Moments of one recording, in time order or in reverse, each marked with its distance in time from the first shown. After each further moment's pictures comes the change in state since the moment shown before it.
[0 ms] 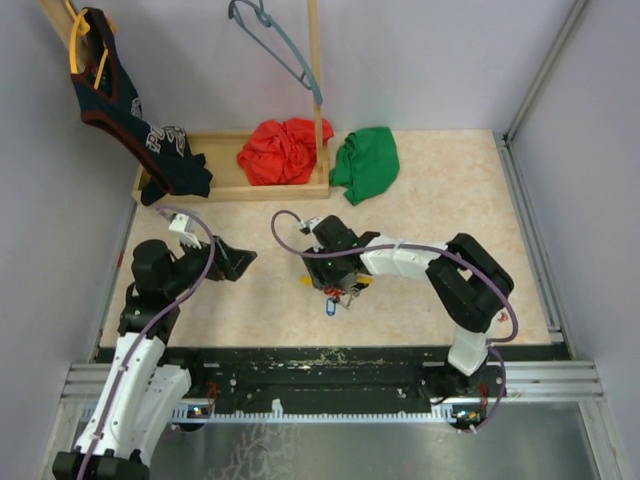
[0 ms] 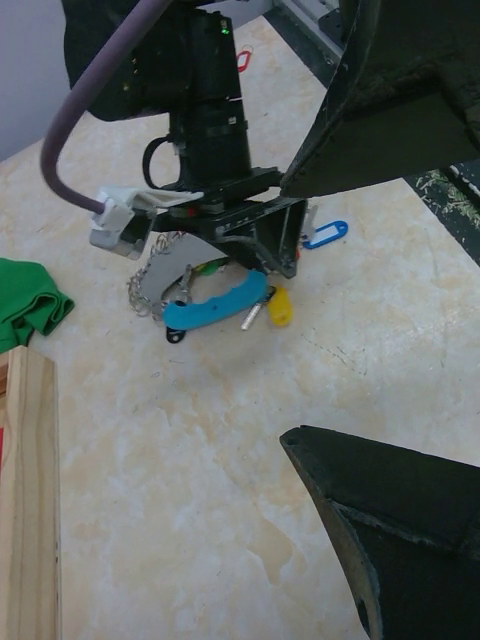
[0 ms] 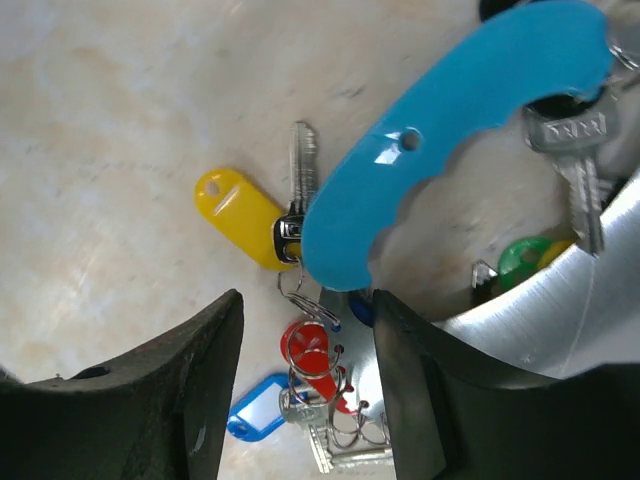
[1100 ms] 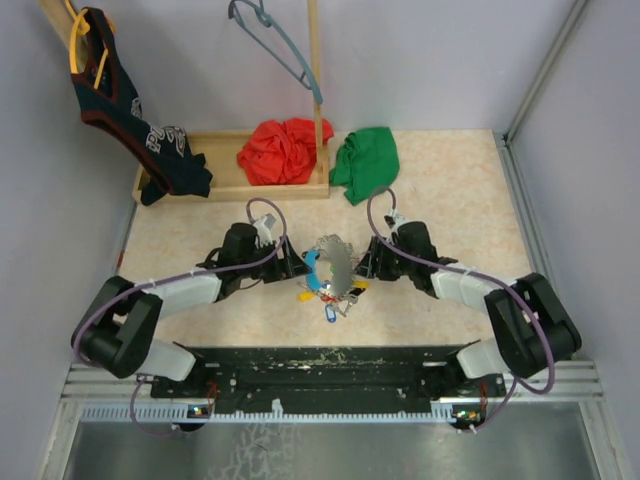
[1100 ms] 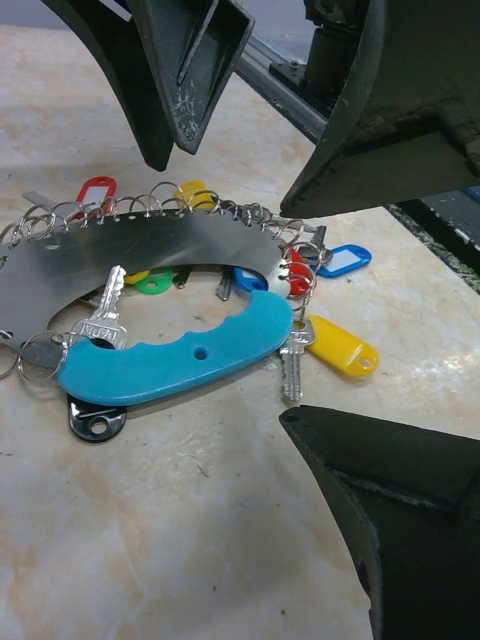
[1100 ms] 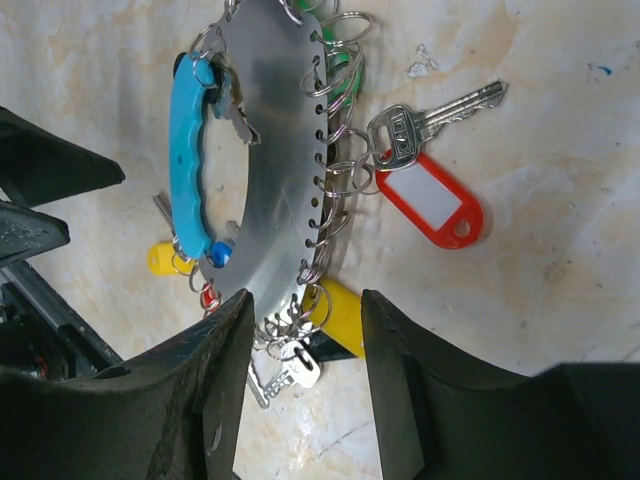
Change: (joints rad) left arm -0.402 0.811 0.019 0.419 -0.122 -0.323; right arm -0.366 -0.433 -0.550 0.389 -0.280 0.336
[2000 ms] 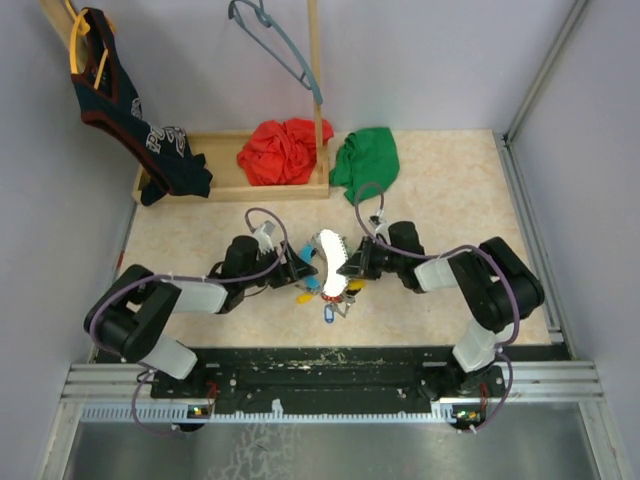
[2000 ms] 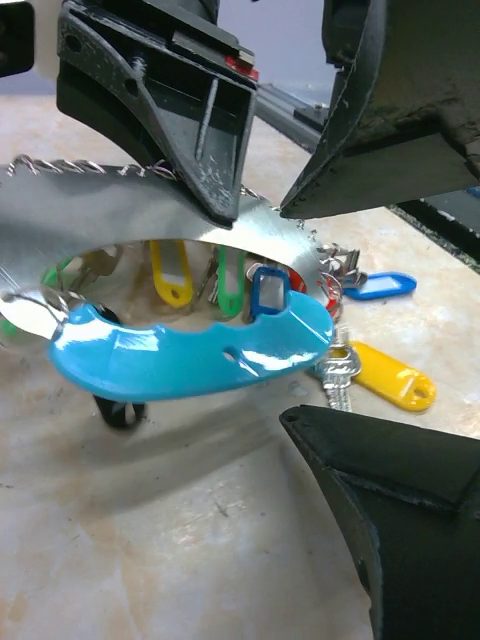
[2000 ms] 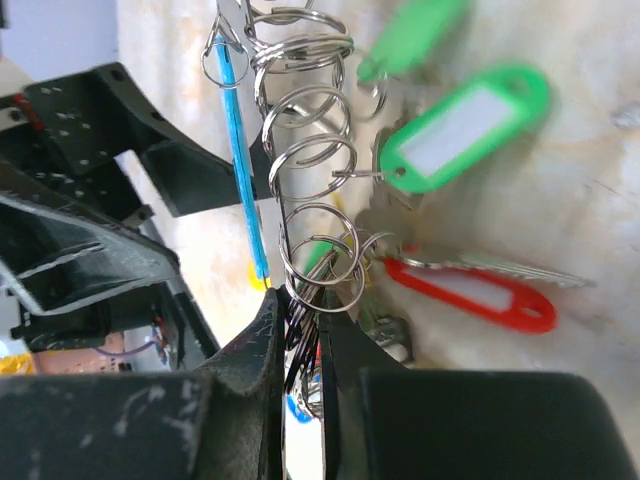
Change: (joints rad) left arm -0.046 0.154 -0.098 0.384 -0.022 -0.146; right arm 0.016 0.340 0.019 0.428 -0.277 0.211
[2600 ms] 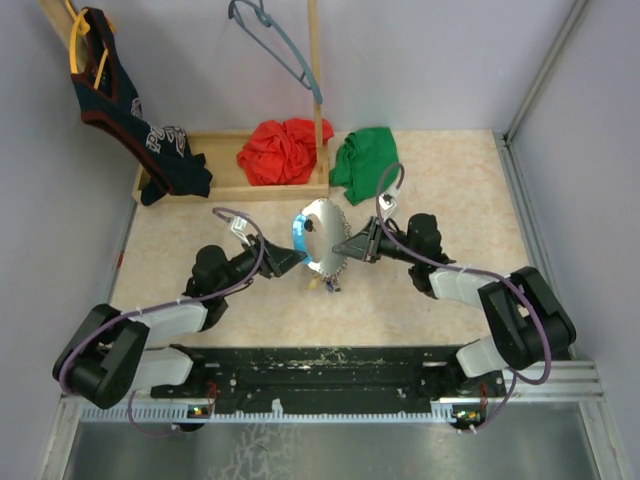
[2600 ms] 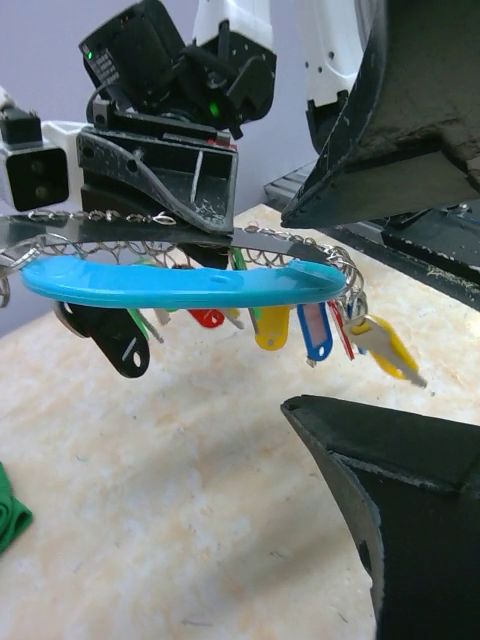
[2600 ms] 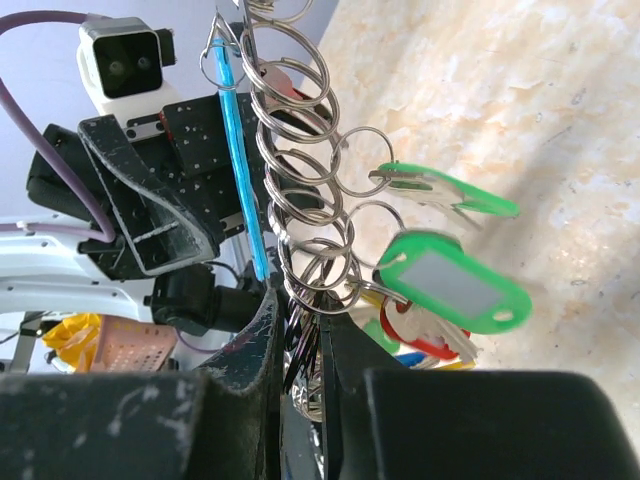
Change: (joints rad) left arm 0.068 -0.300 -0.163 0.322 0.070 -0.032; right arm -0.027 -0.261 -0.034 0.224 -0.119 0.121
